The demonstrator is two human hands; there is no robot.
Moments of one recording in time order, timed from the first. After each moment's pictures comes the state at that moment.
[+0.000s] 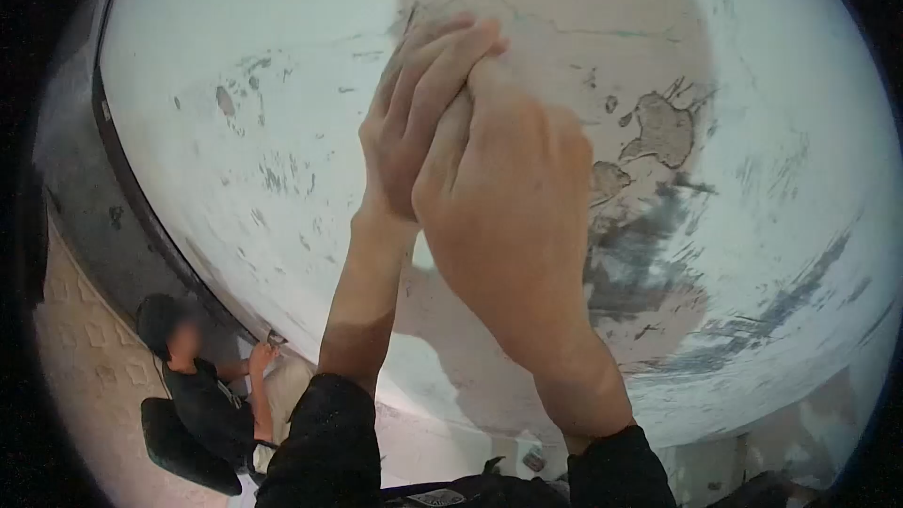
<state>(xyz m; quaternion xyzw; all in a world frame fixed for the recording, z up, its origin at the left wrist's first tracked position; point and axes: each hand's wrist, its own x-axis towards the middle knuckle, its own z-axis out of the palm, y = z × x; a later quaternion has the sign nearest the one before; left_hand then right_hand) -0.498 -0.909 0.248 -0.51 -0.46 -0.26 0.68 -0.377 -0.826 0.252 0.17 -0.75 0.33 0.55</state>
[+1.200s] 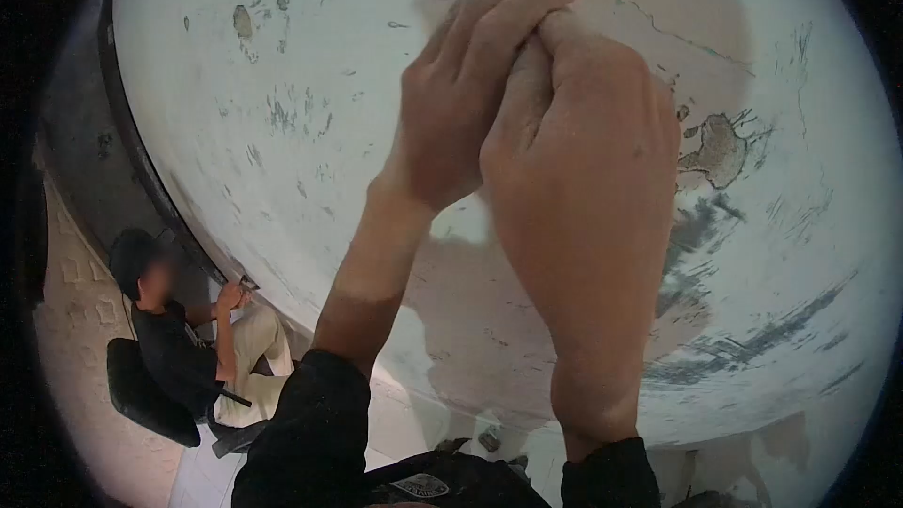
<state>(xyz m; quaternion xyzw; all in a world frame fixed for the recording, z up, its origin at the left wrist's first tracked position) -0.491 -0.912 0.242 -0.48 -0.44 -0.32 0.69 -0.380 -0.827 0.258 0.16 -0.78 0.17 0.59</state>
